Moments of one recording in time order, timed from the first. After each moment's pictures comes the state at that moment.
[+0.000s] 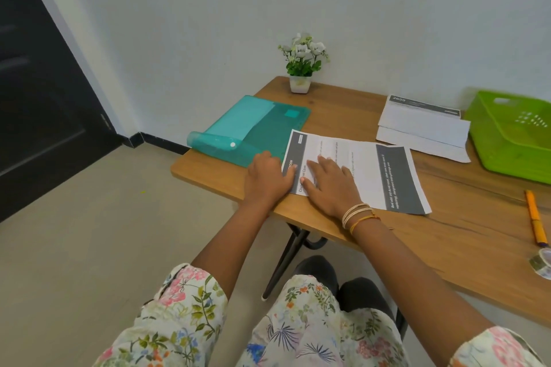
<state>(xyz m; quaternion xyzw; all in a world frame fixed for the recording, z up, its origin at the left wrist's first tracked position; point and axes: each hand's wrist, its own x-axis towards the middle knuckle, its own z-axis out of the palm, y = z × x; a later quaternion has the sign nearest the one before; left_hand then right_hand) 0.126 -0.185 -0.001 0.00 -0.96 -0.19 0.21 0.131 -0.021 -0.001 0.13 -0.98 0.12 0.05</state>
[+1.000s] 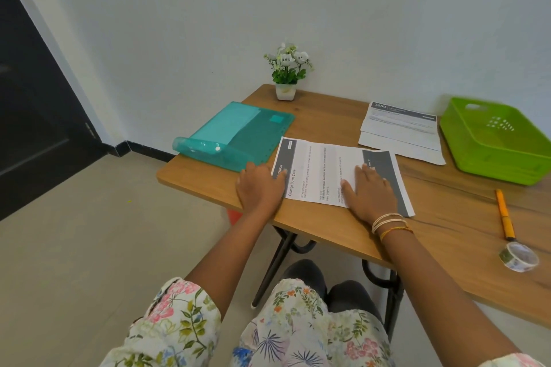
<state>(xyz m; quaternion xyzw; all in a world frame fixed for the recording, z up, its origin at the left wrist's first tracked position) 0.141 -0.155 0.003 0.13 -0.93 -0.27 0.20 0.140 0.071 -0.001 -0.02 -0.99 0.10 0.05</state>
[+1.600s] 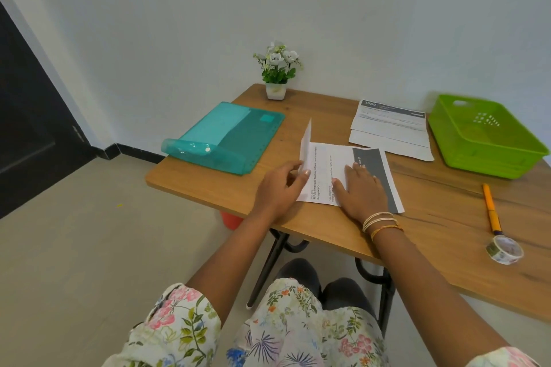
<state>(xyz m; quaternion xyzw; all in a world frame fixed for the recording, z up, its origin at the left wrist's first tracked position) 0.145 -0.125 0.000 -0.11 -0.87 -0.46 0.12 0.140 0.072 -0.005 -0.02 -0.99 0.13 0.08</state>
